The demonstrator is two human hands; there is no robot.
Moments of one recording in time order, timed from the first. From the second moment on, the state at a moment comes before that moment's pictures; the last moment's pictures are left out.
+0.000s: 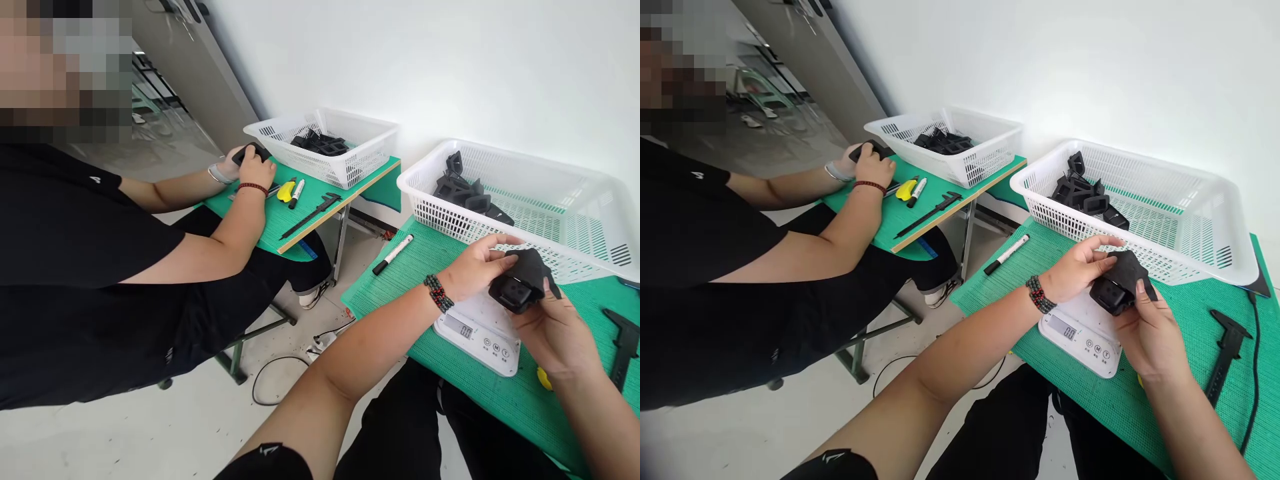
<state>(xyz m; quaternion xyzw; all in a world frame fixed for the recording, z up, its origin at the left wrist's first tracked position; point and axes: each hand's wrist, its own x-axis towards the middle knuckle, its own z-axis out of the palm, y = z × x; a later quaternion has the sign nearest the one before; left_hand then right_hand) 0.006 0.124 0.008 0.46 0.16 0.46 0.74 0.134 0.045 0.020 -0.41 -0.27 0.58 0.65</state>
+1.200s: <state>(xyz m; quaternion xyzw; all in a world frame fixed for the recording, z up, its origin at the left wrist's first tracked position) 0.008 0.112 0.021 0.50 0.14 0.49 0.70 0.137 0.043 0.025 -0.42 -0.27 0.58 0.64</state>
